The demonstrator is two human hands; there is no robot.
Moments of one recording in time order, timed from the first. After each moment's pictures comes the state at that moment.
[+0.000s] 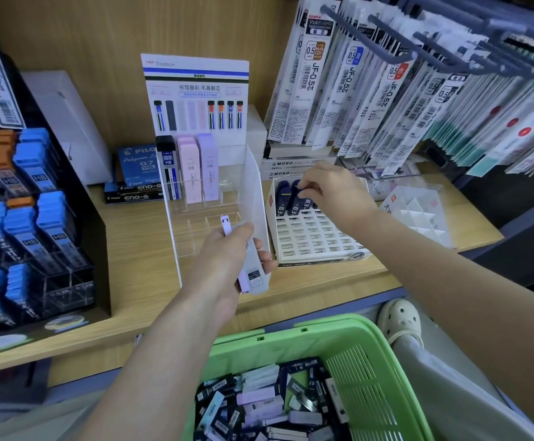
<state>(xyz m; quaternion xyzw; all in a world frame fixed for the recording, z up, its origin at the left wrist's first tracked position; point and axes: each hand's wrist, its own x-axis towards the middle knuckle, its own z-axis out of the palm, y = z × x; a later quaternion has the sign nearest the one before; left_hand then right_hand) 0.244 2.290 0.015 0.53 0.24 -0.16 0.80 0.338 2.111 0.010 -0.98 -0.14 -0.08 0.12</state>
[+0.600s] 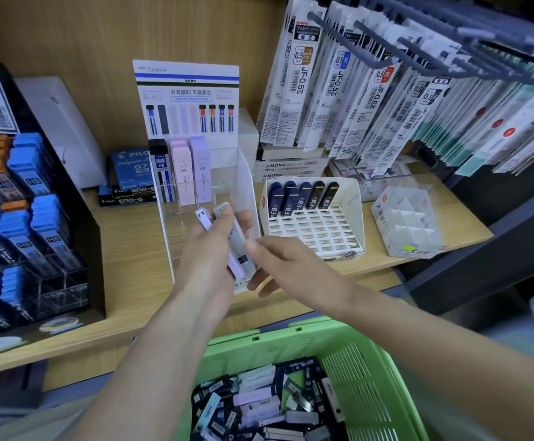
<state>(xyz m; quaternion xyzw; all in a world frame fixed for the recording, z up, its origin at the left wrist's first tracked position) 0.242 2.288 0.017 0.47 0.20 -0.06 0.86 0.234 2.178 0.012 -0.82 -0.05 0.21 0.53</state>
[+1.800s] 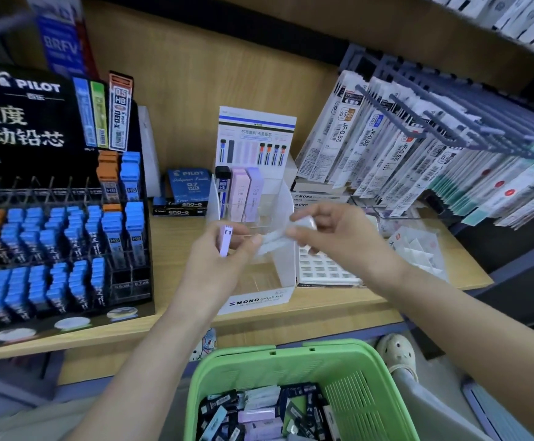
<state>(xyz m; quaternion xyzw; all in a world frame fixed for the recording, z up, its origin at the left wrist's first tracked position) 0.218 2.356 0.030 0.71 0.09 0.01 0.70 0.245 2.197 0.081 -0.87 -0.07 0.06 0.49</state>
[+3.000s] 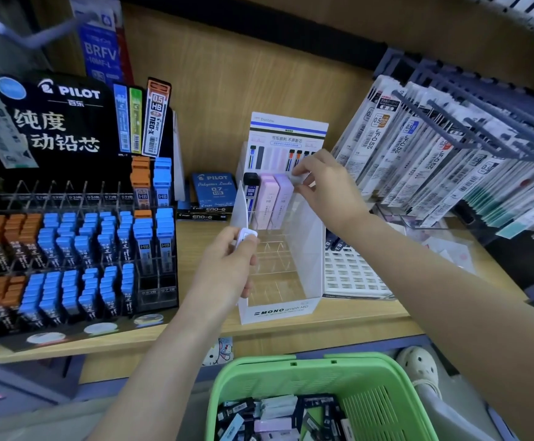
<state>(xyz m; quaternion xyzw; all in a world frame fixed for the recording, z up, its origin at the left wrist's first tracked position) 0.226 2.378 0.033 0.69 0.14 -0.06 0.71 0.359 2.219 0.048 -0.95 -0.22 -0.18 0.14</state>
